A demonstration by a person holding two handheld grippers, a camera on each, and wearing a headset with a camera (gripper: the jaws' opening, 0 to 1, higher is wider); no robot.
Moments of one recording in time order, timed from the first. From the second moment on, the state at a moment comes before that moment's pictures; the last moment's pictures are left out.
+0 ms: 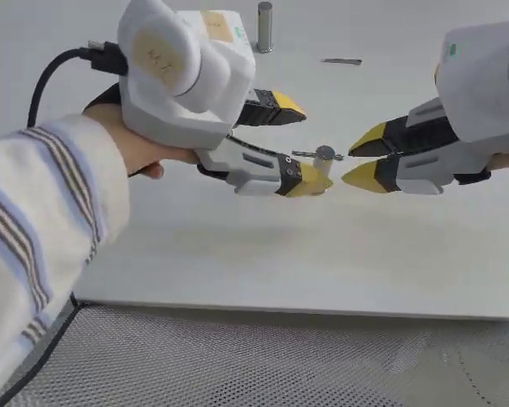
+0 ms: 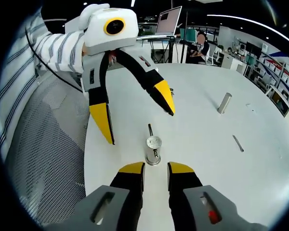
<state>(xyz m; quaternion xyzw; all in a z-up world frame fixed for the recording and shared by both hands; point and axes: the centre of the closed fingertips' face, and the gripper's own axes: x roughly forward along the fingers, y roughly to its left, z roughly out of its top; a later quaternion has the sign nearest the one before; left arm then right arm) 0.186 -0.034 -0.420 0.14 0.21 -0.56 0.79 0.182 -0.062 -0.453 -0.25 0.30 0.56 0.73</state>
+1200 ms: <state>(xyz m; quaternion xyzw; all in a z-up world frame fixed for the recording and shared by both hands) 0.129 0.020 -0.445 0.03 0.27 -0.48 0.83 0.194 -0.030 -0.466 -0.21 0.31 0.57 0.73</state>
